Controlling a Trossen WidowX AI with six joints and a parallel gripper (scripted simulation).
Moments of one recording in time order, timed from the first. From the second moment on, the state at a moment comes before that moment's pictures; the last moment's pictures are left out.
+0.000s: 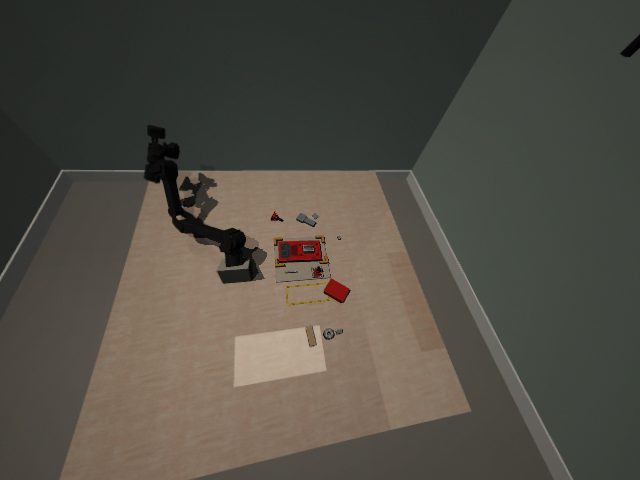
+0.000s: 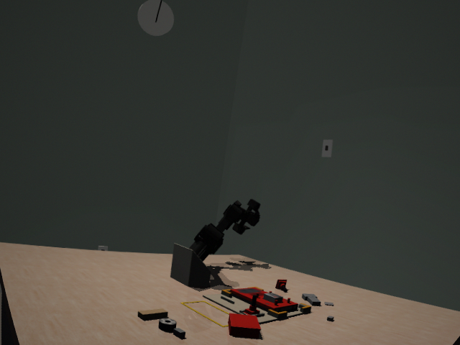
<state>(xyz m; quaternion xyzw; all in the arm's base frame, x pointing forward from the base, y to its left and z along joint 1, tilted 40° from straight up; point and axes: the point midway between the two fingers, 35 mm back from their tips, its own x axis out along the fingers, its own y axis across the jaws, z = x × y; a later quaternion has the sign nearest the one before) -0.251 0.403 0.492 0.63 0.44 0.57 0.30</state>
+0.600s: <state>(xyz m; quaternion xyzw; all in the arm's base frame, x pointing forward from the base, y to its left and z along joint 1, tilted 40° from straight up) -0.168 0.297 0.619 0.75 0.42 0.51 0.04</state>
